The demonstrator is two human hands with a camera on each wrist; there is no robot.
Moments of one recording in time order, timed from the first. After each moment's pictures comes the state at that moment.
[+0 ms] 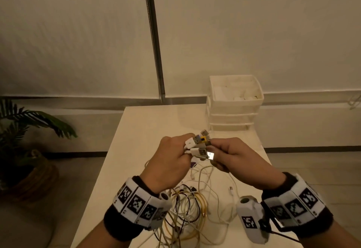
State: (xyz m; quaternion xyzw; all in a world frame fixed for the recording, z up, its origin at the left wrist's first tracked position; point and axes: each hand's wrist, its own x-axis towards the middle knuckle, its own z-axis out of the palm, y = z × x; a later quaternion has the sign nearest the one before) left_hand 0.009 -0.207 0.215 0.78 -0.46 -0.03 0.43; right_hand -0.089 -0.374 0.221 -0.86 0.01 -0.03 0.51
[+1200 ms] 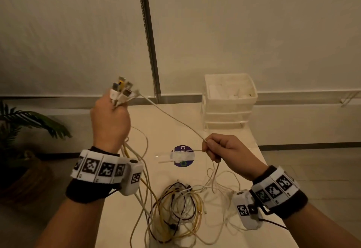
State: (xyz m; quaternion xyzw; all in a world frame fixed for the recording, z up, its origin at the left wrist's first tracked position) left_hand 0.084 -0.171 0.253 0.83 -0.15 0.19 0.51; right_hand -0.078 -0.394 0.187 -0.79 0.04 -0.07 0.60
